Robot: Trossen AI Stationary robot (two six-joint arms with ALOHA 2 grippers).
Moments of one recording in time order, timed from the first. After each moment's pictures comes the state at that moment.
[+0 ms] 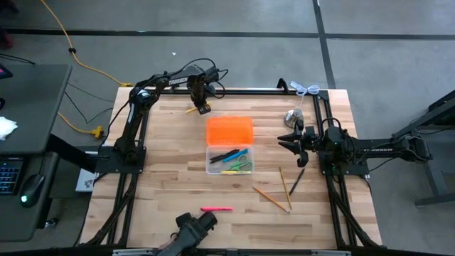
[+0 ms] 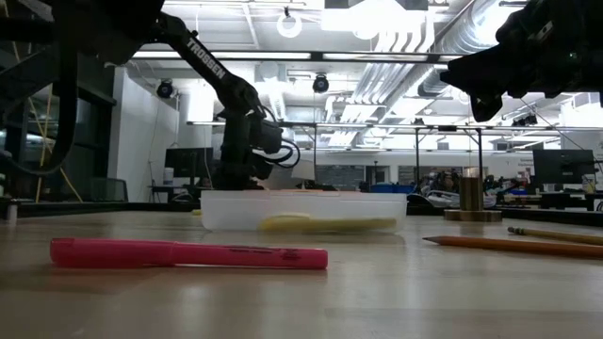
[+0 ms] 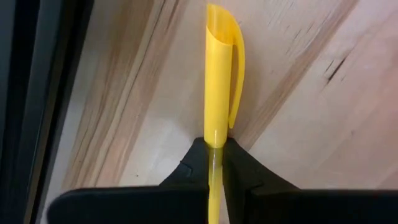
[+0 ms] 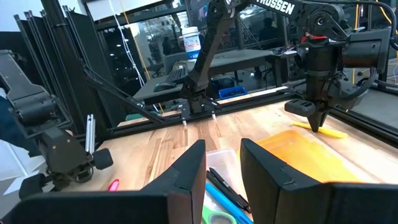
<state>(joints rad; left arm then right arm) 0.76 2.29 1.71 -1.08 -0.02 0.31 -0.14 0.47 0.06 0.48 -0.08 0.23</state>
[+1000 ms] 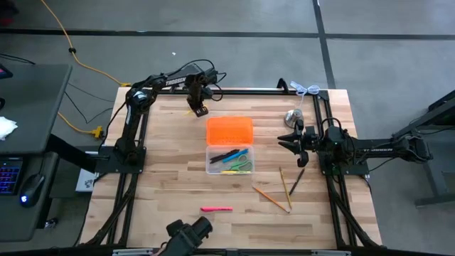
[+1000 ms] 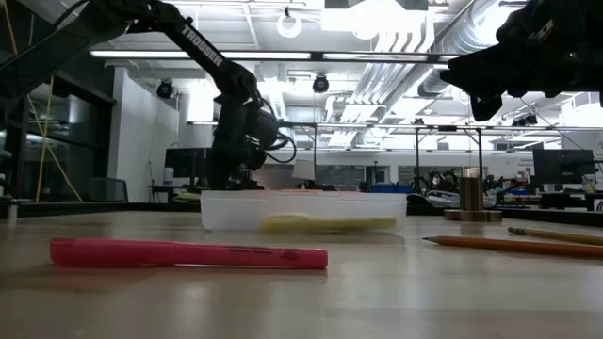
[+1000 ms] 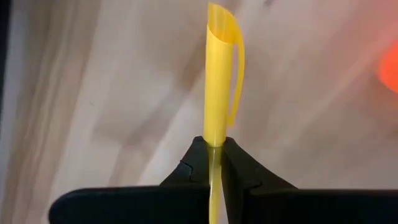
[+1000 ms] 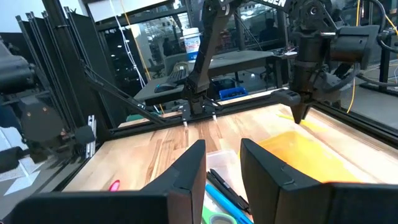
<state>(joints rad) 0.74 2.14 1.70 -1.27 0.01 0.26 -0.14 0.47 0.06 0.48 -0.08 0.23</state>
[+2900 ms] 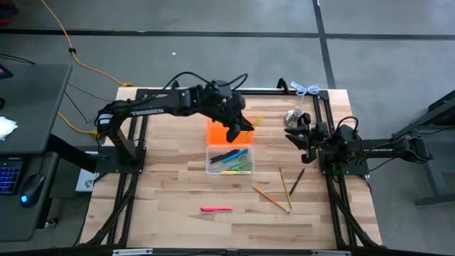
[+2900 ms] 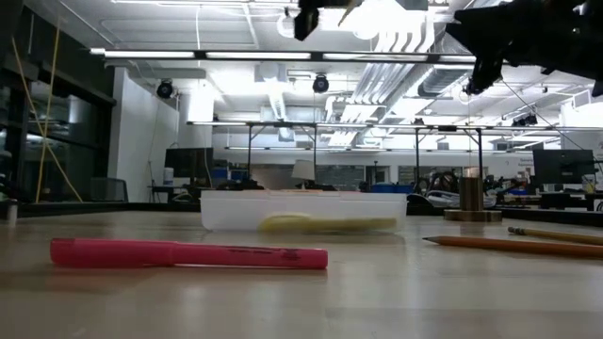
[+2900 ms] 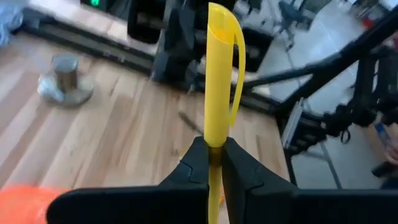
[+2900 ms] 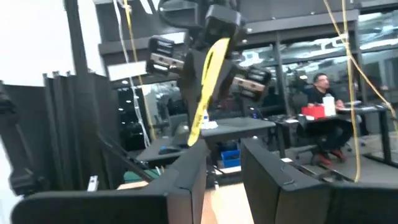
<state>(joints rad) 0.17 1.71 1.71 -0.47 0.33 -0.28 -0.14 0.47 0.06 0.77 -0.07 0.18</state>
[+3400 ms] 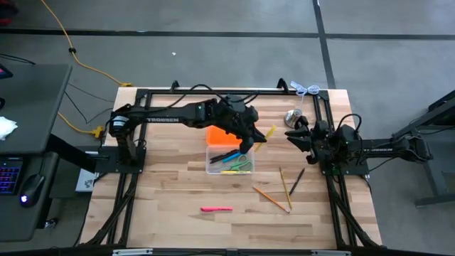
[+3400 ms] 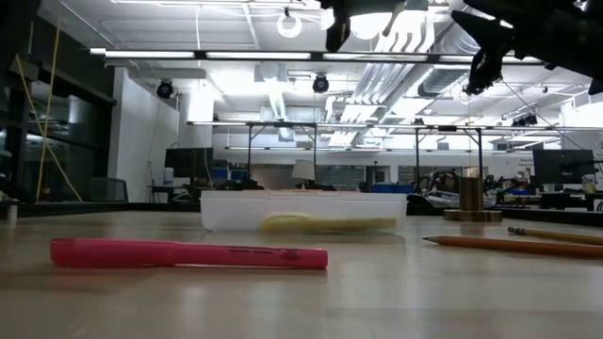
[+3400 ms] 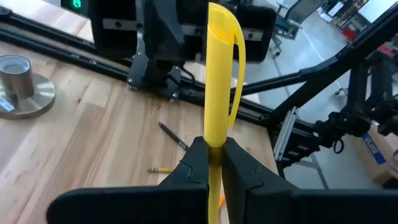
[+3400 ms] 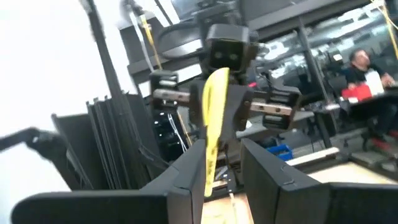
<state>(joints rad) 0.09 1.83 1.71 -0.28 0.30 -0.35 -0.14 0.48 0.06 0.81 -0.14 0.40</state>
